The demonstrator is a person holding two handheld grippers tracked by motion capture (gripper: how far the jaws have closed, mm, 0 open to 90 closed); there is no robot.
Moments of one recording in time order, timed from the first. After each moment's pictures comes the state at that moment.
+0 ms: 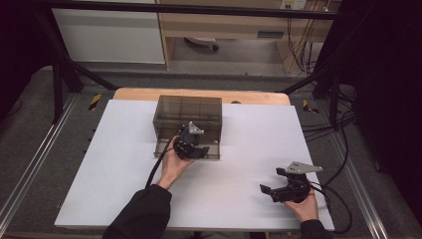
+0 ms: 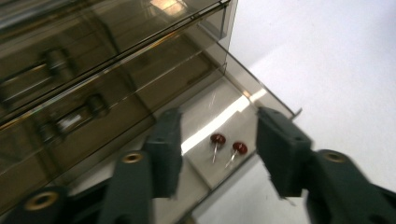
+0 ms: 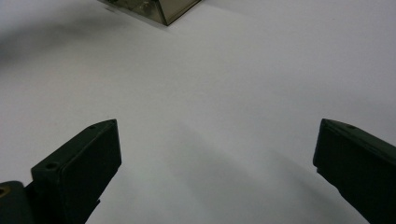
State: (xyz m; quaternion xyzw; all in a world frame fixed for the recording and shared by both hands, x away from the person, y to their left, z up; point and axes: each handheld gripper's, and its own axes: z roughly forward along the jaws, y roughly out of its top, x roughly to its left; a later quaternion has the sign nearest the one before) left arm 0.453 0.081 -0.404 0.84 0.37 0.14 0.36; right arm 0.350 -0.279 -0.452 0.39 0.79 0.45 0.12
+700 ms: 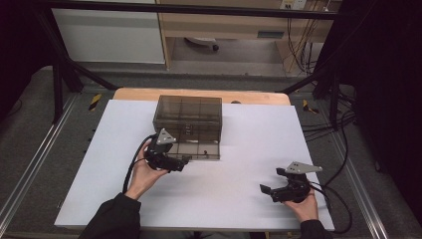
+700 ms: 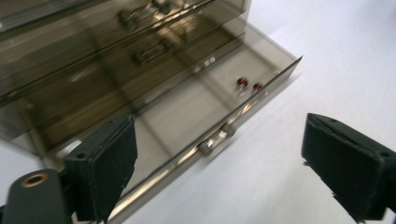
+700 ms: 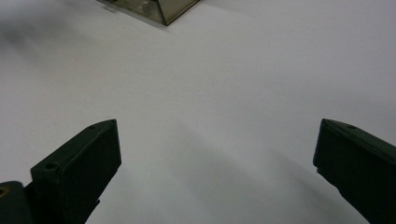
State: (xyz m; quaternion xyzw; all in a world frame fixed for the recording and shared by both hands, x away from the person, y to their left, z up) left arm 0.411 0.158 -0.397 0.83 0.37 0.17 0.38; right arm 0.350 -0.279 -0.452 0.40 0.79 0.45 0.12
